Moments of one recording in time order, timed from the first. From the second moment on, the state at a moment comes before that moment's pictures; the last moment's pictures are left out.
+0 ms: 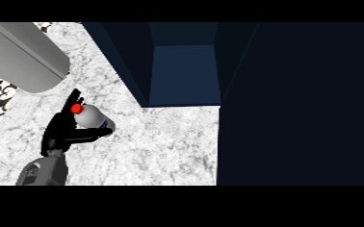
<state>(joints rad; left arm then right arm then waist) -0.19 0.18 0.24 -1.02 0.08 -0.04 -0.05 0.70 -0.19 -0.22 -2.38 -0.52 0.48 -0.02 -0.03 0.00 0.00</state>
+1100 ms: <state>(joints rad) -0.31 0.13 0.37 -0.60 0.24 -0.28 -0.38 0.81 -0.23 -0.27 -2.36 -0.58 0.53 -0.12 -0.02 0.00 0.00</state>
